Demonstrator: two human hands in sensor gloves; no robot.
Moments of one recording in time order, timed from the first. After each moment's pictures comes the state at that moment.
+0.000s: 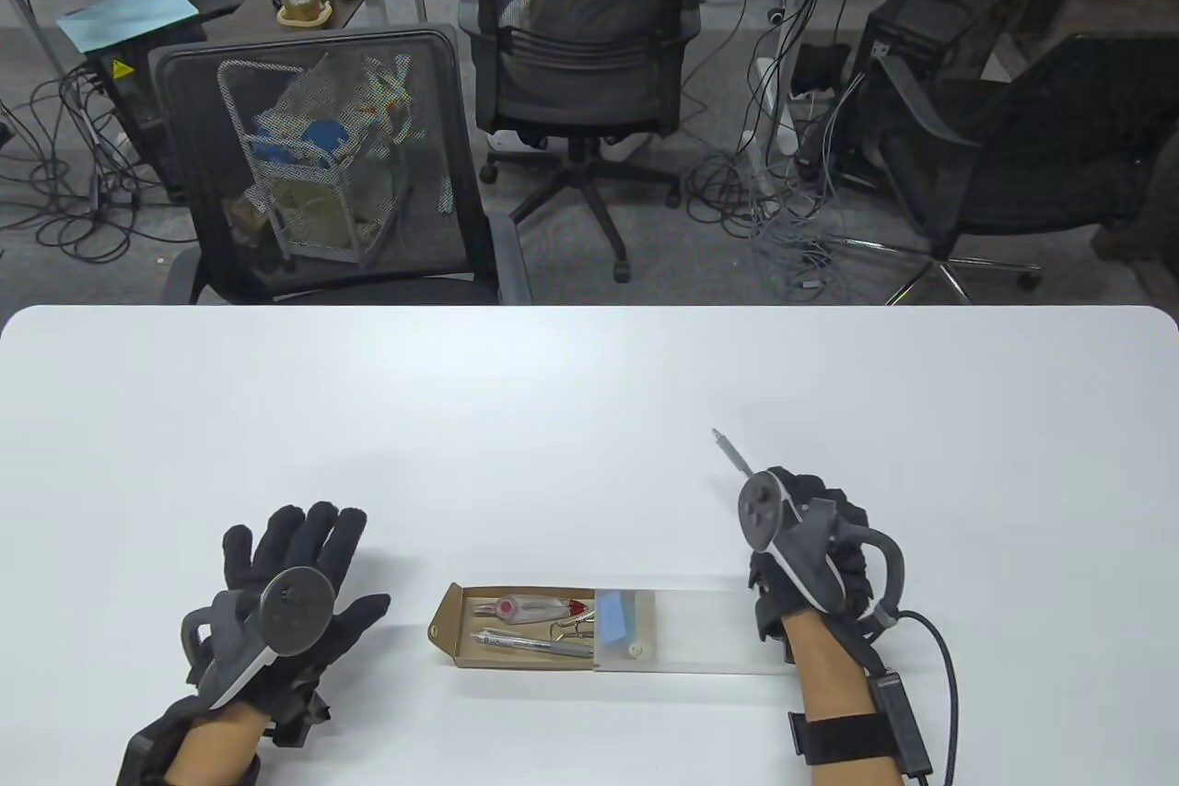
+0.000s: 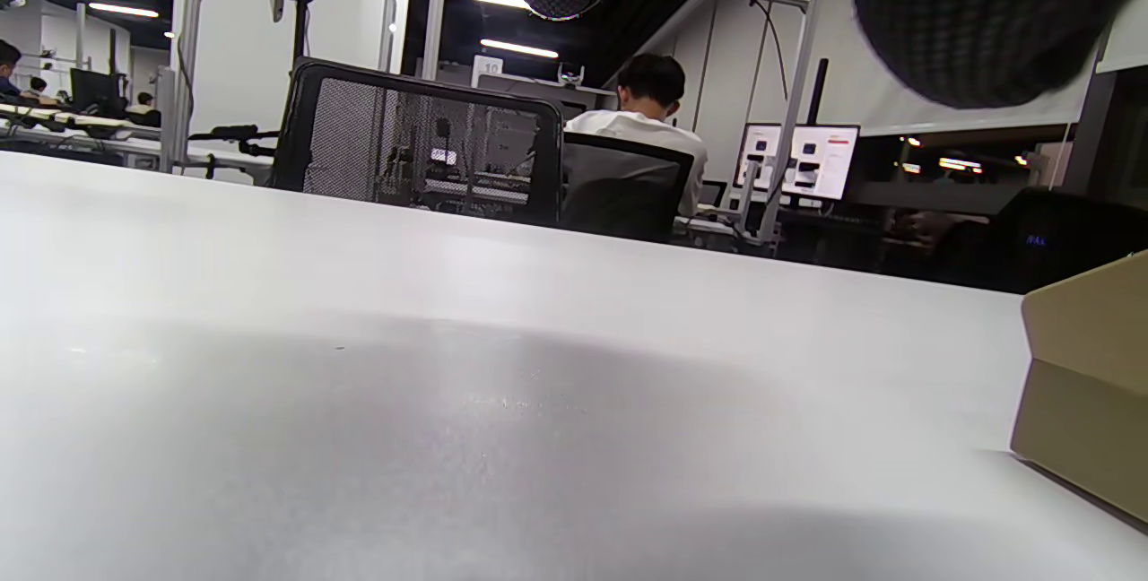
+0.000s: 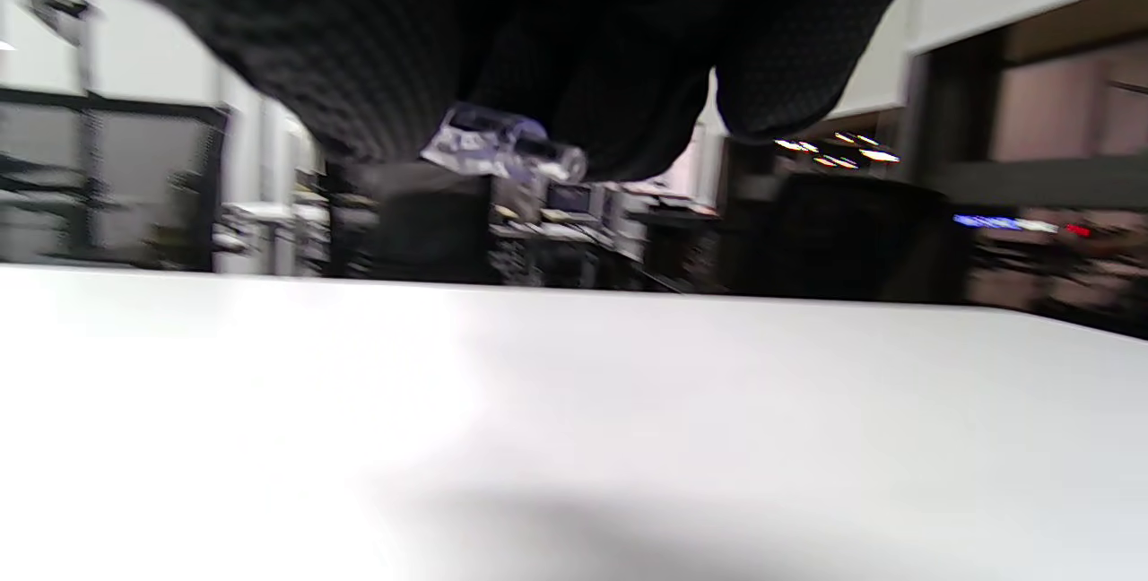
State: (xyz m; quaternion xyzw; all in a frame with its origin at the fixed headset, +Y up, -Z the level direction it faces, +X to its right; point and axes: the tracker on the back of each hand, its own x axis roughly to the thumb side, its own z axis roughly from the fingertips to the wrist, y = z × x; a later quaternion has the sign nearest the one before) left_hand -0.304 -0.734 -0.290 0.05 0.00 0.07 1.00; right_hand 0.154 -0.690 -0.348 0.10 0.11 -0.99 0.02
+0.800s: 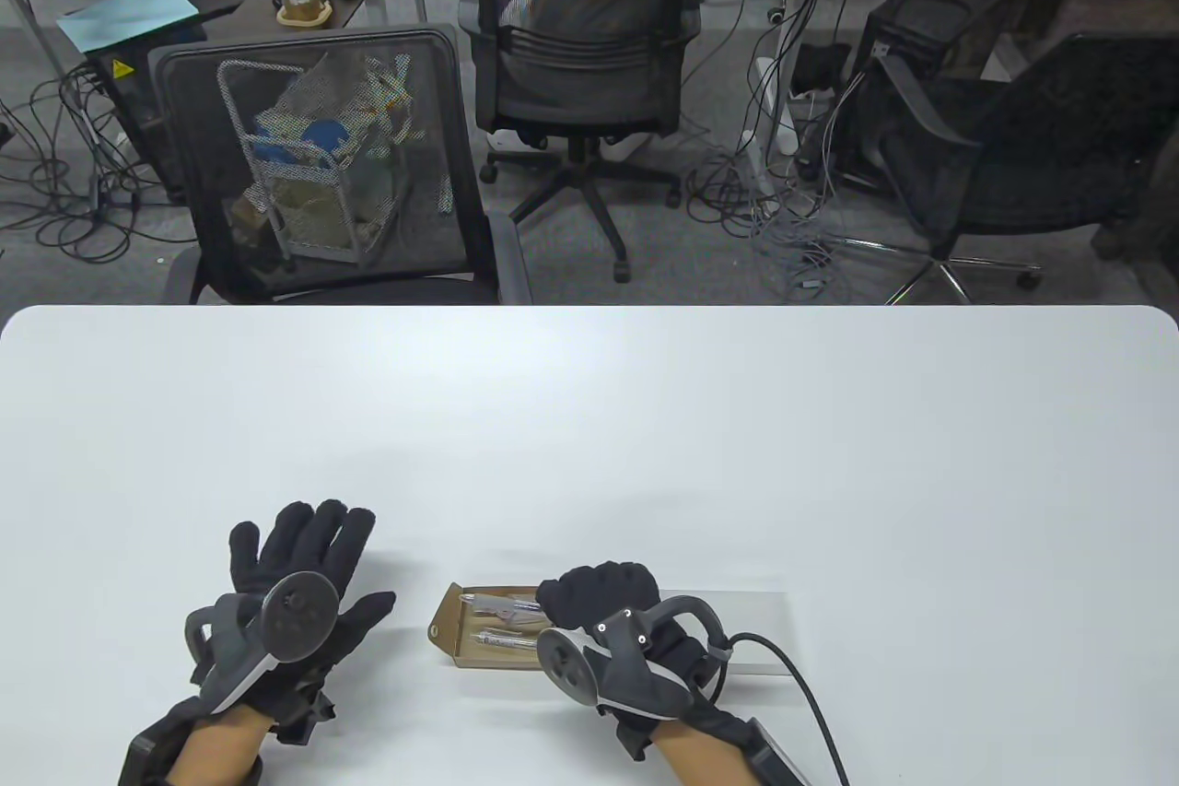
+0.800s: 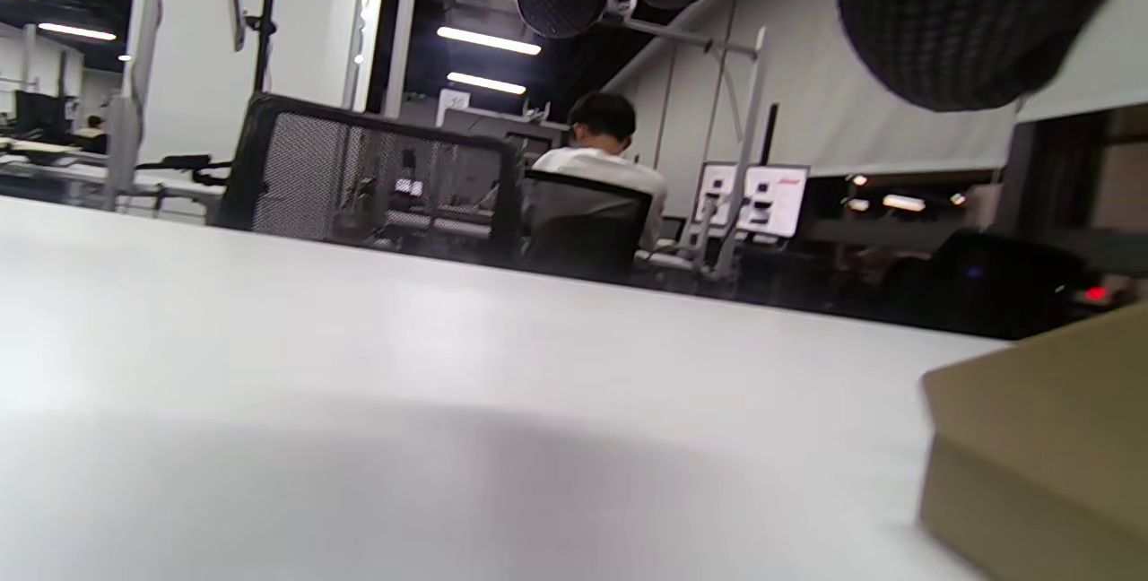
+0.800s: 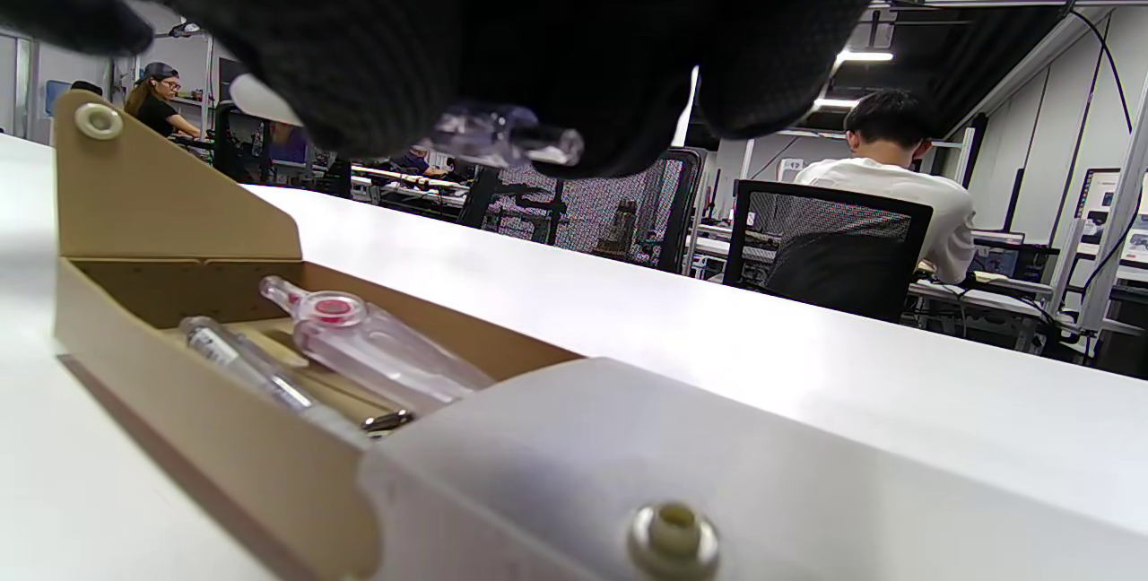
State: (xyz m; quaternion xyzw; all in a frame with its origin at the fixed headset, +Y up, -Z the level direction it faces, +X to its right) left_hand -0.289 -0.713 -0.280 0.10 -0.05 0.10 0.99; right_hand 0.008 -0.717 -0.268 -0.22 0.10 -0.97 0.04
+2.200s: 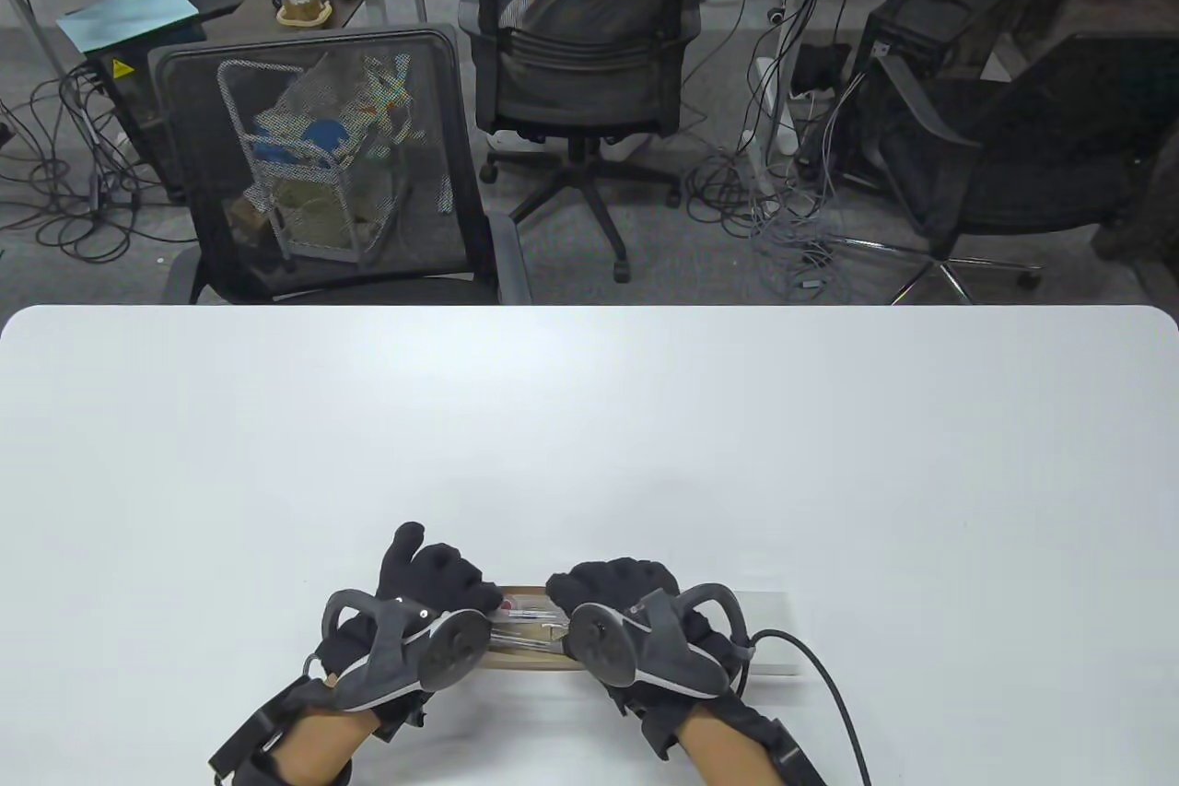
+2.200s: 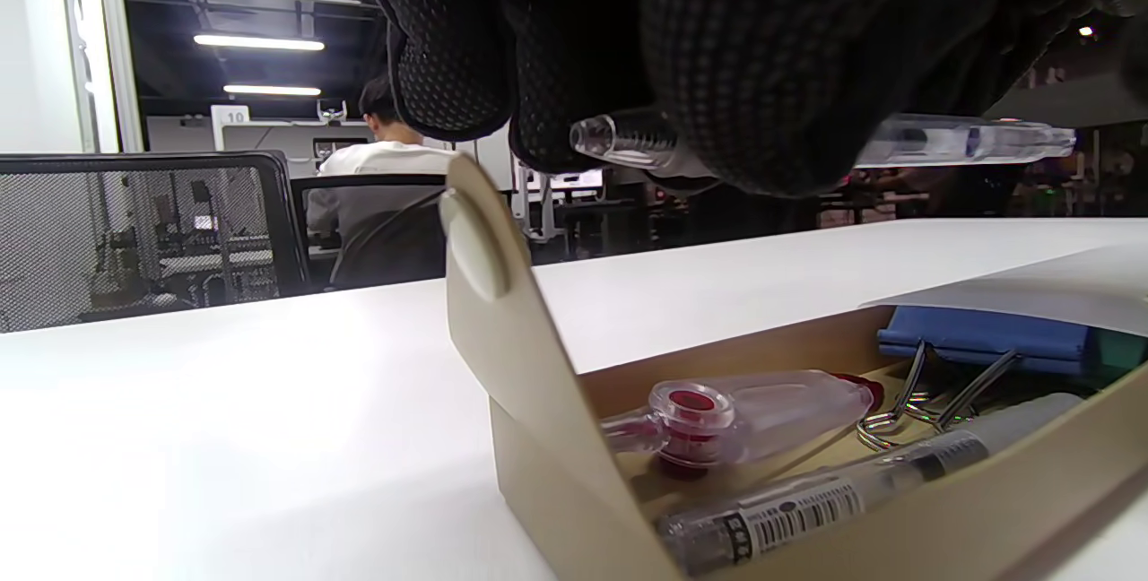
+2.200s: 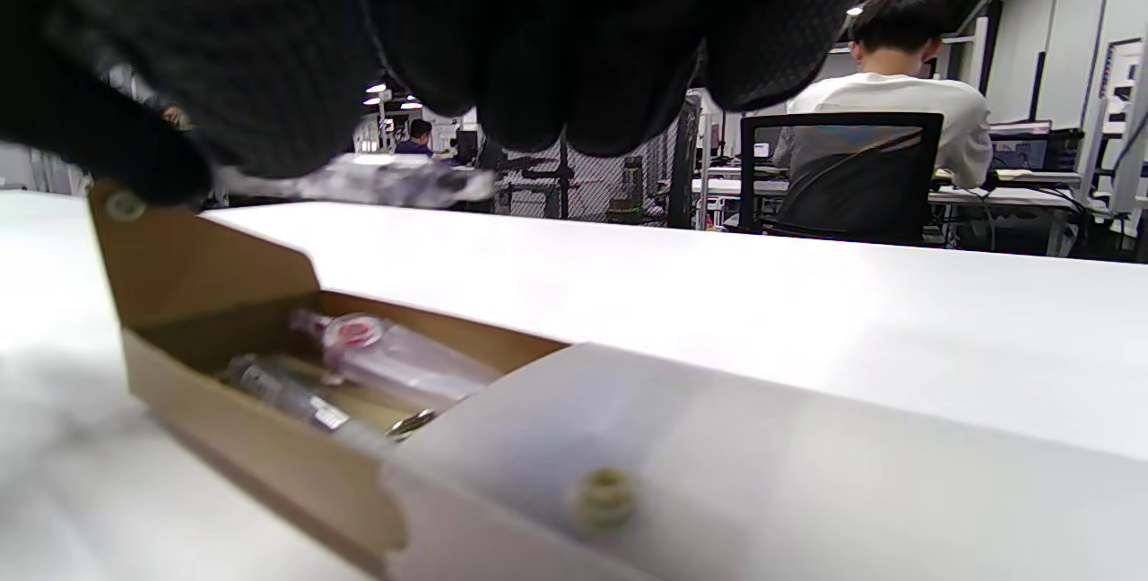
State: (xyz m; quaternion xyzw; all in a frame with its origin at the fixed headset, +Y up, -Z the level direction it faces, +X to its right) left_hand -0.173 -0.713 -0.276 0.09 -0.20 -0.02 0.98; right_hand 0.047 -0.697 -0.277 -0.22 0.04 -0.97 -0.04
